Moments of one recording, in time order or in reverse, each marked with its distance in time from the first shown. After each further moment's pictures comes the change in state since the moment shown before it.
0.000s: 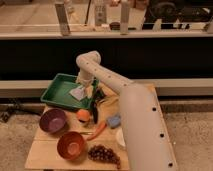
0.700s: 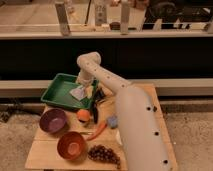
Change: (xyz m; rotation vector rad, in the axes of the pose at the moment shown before) arm 0.004 -0.006 0.013 -0.003 -0.023 -0.001
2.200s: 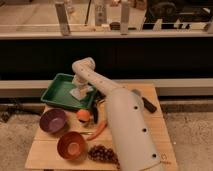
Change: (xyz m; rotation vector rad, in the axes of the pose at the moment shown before) arm 0.001 -0.034 0.051 0.086 0.039 0.084
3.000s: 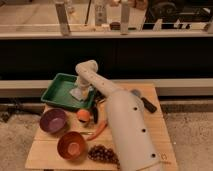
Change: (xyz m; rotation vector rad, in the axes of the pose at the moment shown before) arm 0.012 0.008 0.014 -0.004 -0.016 0.027
